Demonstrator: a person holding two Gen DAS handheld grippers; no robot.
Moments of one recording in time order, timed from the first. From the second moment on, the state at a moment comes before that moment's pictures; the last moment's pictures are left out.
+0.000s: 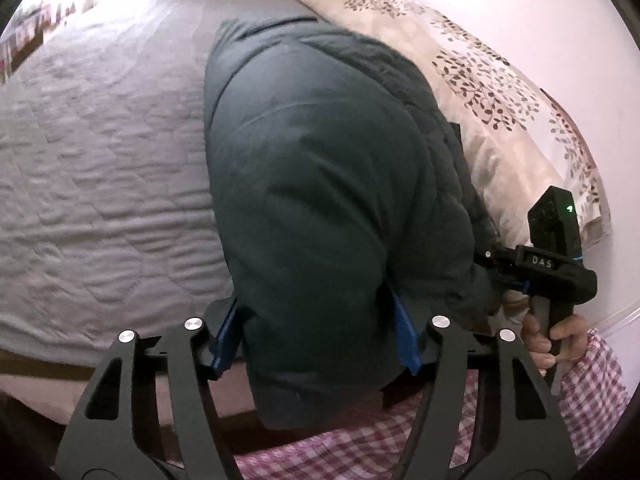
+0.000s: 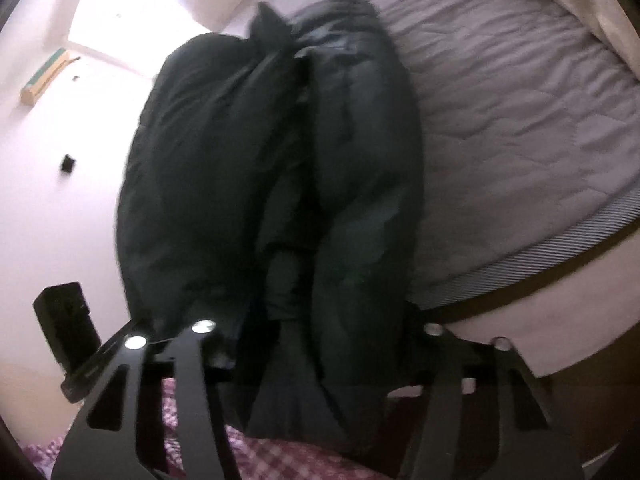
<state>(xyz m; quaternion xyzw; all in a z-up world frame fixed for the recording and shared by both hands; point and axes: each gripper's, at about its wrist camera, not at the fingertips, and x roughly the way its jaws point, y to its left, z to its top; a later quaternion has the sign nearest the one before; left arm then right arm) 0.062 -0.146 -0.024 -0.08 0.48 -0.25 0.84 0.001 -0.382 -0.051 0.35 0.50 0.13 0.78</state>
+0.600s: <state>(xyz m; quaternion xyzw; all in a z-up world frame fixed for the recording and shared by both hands) 0.100 -0.003 -0.015 -0.13 0.45 -0.12 0.87 0.107 -0.223 -0.025 0.26 0.51 0.21 0.79</state>
